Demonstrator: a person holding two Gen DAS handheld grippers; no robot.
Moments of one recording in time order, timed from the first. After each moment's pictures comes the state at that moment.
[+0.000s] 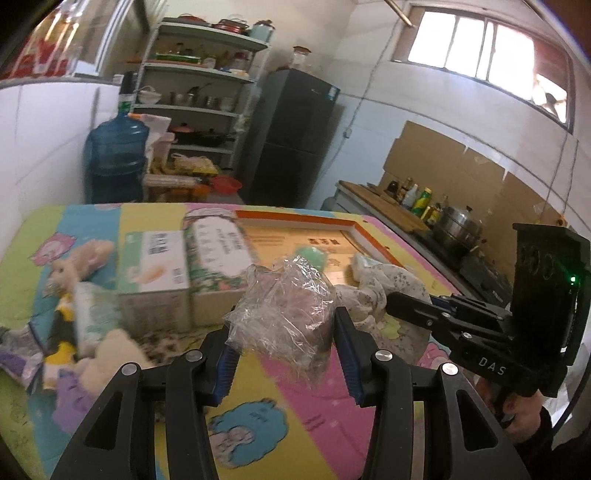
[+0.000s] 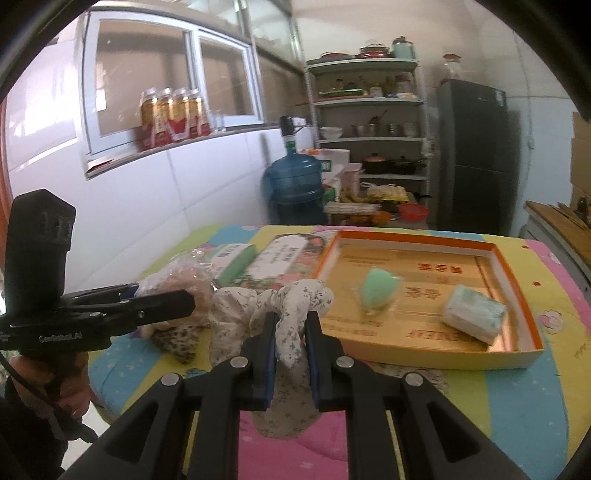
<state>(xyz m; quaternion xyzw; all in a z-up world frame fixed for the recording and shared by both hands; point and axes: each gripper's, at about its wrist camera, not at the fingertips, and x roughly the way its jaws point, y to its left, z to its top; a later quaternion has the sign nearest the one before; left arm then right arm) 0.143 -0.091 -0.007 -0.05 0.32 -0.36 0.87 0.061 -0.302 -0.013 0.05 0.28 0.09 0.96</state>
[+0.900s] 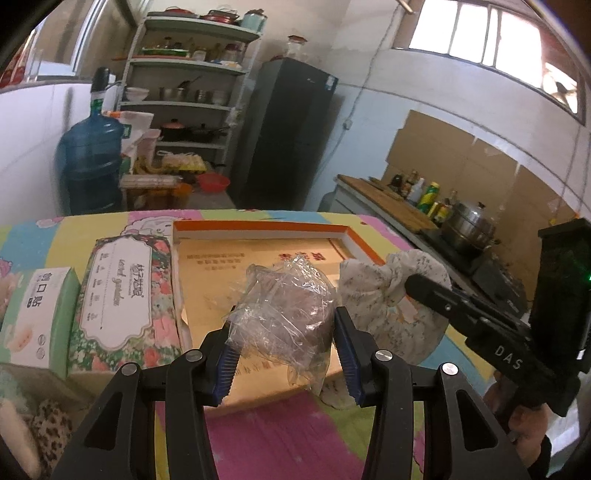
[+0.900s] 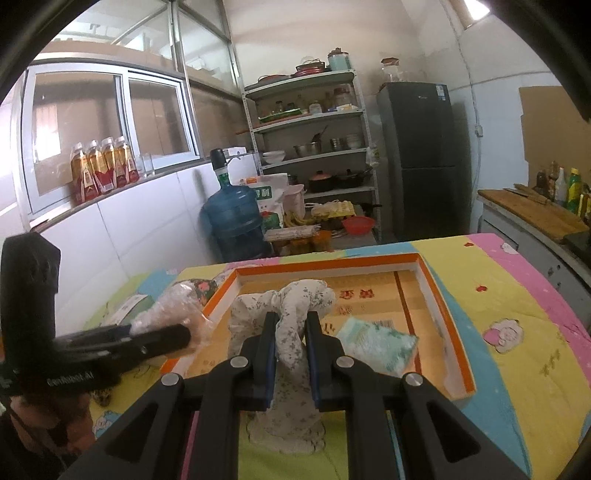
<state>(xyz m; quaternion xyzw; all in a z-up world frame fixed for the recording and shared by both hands) 0.202 -0.218 -0.028 -0.04 0.33 -0.35 0.87 0.100 -0.420 -0.025 0.11 0.23 0.01 0.97</state>
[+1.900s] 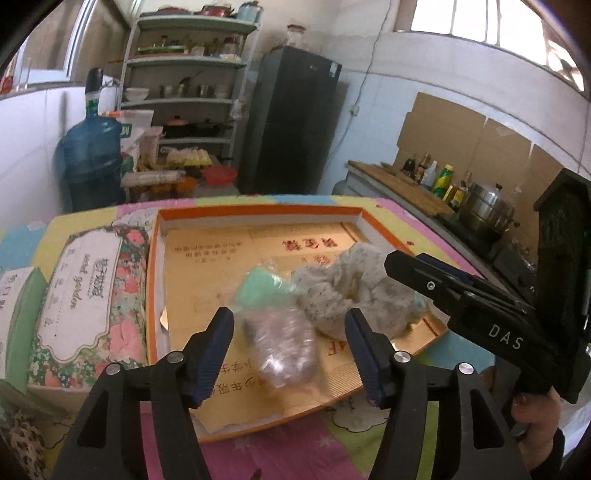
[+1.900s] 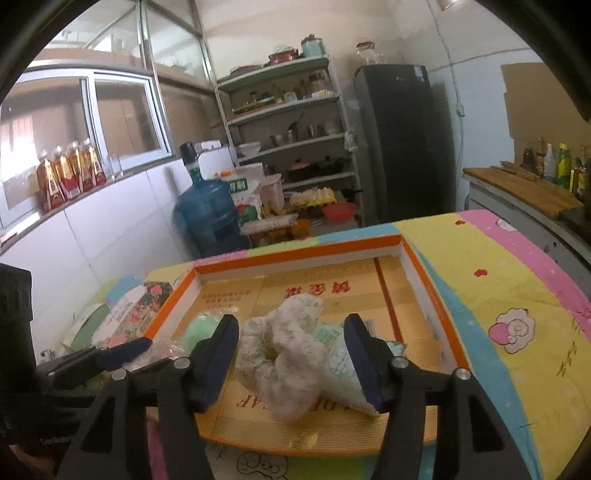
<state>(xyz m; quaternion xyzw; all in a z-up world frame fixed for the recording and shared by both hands) 0.213 -0.260 -0.057 0.00 0.33 -0.33 0.88 0.136 -0.451 -0.056 0.13 0.25 -0.03 0.96</state>
